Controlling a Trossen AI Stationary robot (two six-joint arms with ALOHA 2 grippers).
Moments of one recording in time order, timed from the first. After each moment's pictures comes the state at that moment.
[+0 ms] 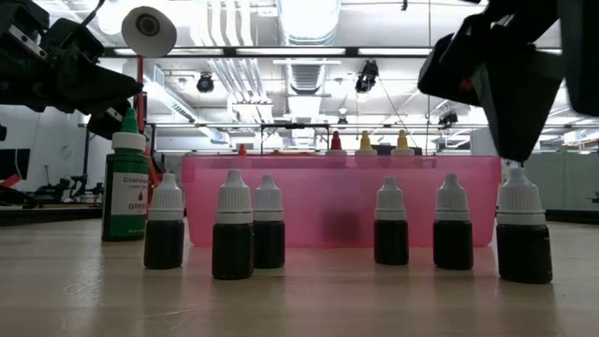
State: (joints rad) left arm -0.02 0.12 0.01 0.03 0.07 -0.26; right arm 0.57 1.95 1.43 -0.68 -0.05 0.63
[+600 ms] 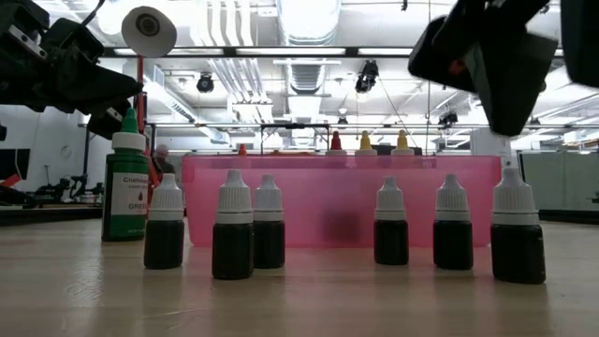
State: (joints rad) left arm -0.02 0.12 0.01 0.03 0.07 -0.26; right arm 0.57 1.94 1.47 -0.73 -0.05 0.55
